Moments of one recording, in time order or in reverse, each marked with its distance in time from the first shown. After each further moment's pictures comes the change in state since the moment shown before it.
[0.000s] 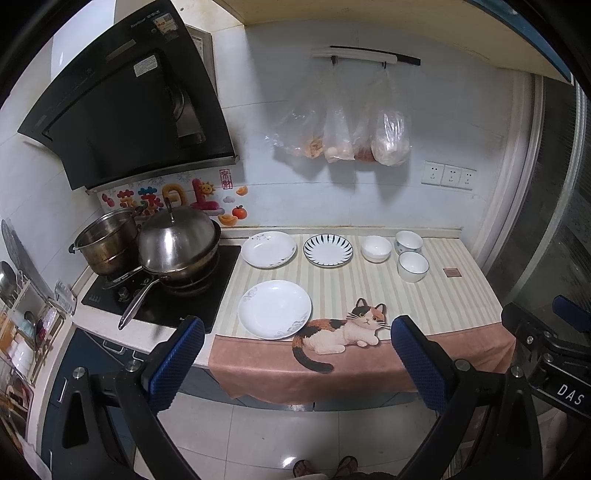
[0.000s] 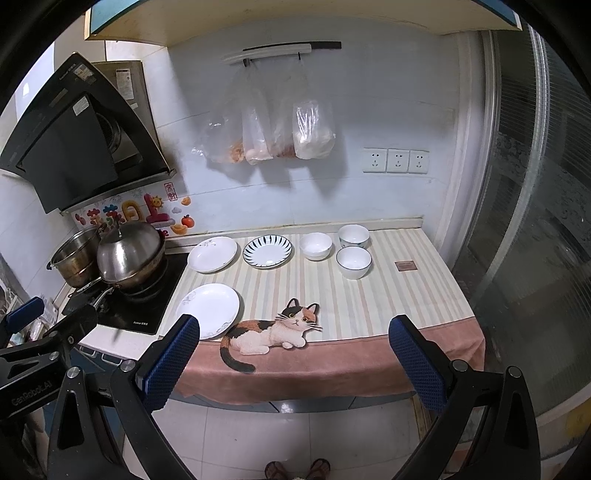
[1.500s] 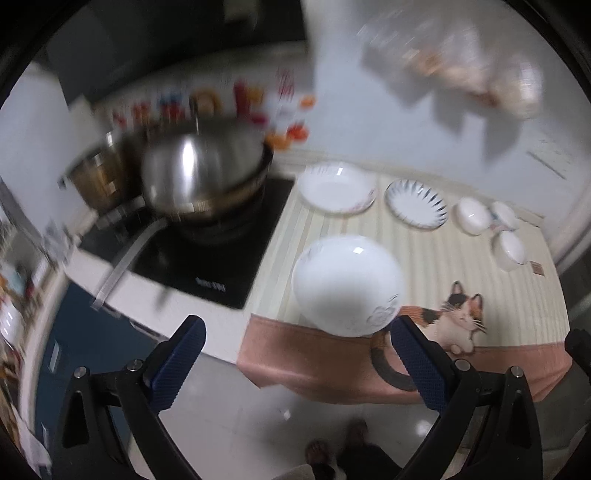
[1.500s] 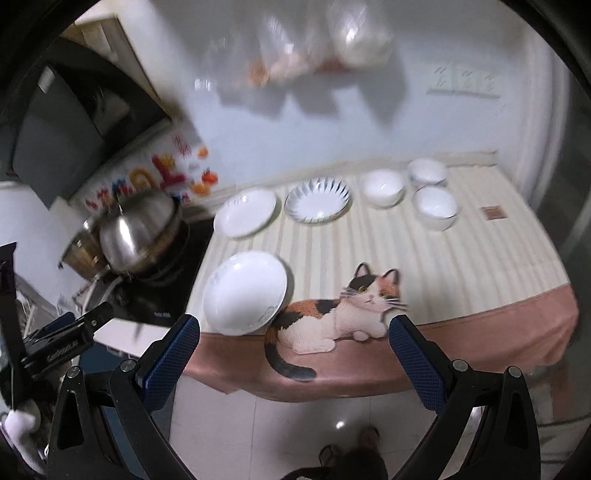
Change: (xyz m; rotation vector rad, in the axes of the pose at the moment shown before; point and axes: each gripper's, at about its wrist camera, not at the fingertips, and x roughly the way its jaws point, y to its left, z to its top) left arm 0.260 0.126 -0.023 -0.165 0.273 0.121; right arm 0.247 0.065 -0.018 0.071 0.224 0.200
